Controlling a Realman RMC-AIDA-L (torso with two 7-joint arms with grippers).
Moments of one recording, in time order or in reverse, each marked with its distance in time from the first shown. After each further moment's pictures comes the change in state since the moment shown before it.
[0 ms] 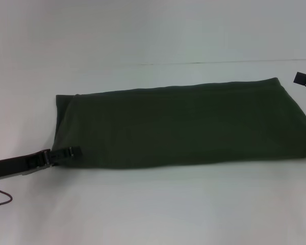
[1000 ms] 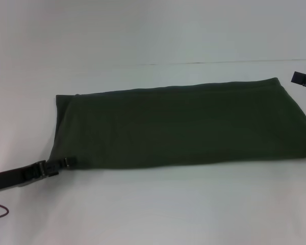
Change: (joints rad) left arm 0.044 -0.012 -0.038 -0.008 -0.001 0.021 0.041; right arm 0.007 -0.002 -0.010 0.000 -0.002 0.000 -0.002
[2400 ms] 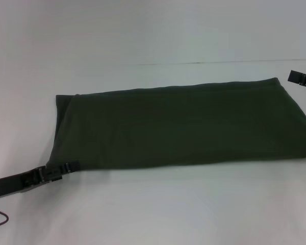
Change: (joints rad) left arm 0.032 -0.005 -0.003 0.013 -0.026 0.079 0.016; right arm 0.011 0.001 -0.006 -0.002 -0.003 -0.002 -0.001
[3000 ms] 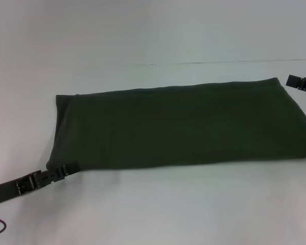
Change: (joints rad) left arm 0.060 -0.011 -0.018 0.012 -0.087 0.116 0.074; right arm -0.005 0.004 0.005 0.001 -0.008 -0.026 0.001
